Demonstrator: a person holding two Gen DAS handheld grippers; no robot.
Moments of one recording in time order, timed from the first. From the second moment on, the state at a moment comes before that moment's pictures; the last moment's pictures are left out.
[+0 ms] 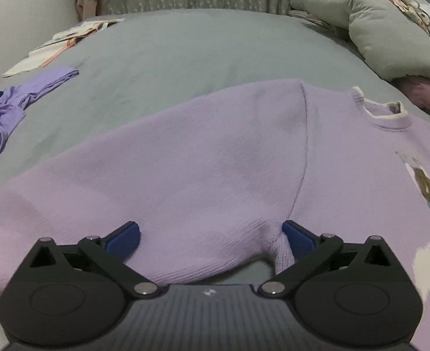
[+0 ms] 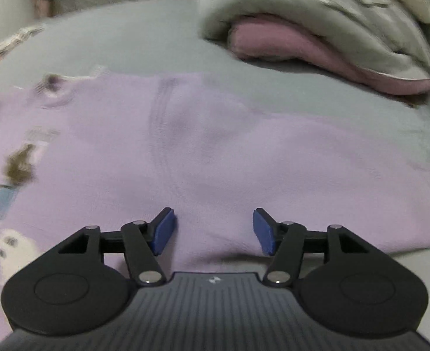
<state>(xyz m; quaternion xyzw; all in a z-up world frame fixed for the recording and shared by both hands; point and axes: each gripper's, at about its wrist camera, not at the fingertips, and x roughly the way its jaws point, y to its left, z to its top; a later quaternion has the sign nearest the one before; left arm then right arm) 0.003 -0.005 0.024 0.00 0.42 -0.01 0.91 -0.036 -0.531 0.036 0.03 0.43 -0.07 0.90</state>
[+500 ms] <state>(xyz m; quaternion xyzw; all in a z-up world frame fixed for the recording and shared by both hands) -0.008 0.075 0.017 0.00 0.41 0.12 0.90 0.056 -0.283 0.103 -0.01 0.29 0.19 0.94</state>
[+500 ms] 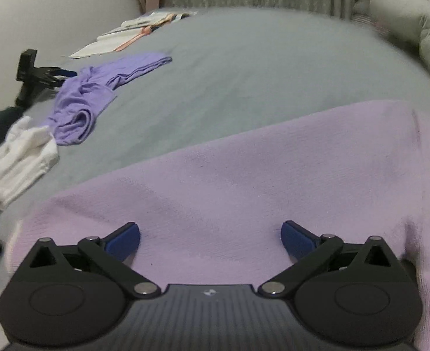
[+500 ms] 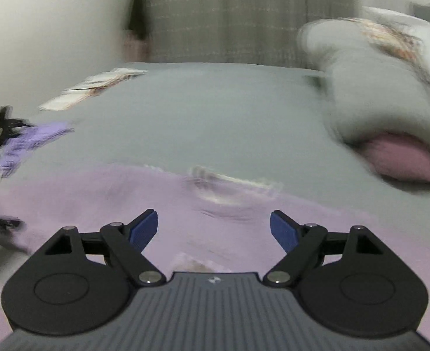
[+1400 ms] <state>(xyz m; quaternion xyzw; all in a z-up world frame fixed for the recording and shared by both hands) -0.018 0.183 0.026 -0.13 0.42 0.16 0.88 0.161 -0.112 0.035 -0.07 0.35 0.17 0.92</state>
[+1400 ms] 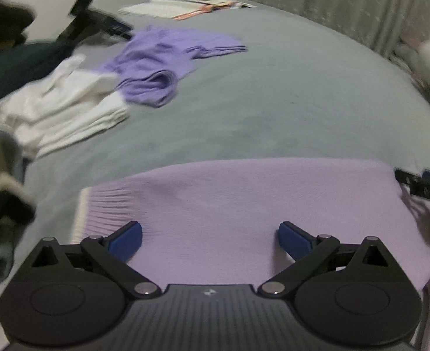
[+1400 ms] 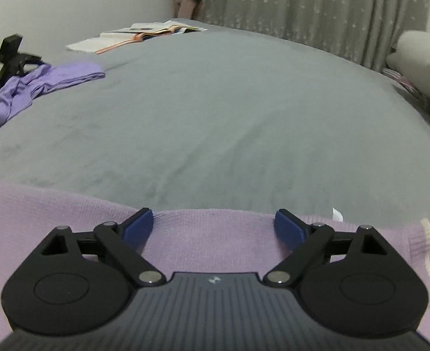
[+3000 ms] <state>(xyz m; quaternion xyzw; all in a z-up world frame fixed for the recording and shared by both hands) -0.057 0.056 0.068 0.01 0.34 0.03 0.94 -0.033 -0.355 0.060 0.04 0.31 0.04 0.95</state>
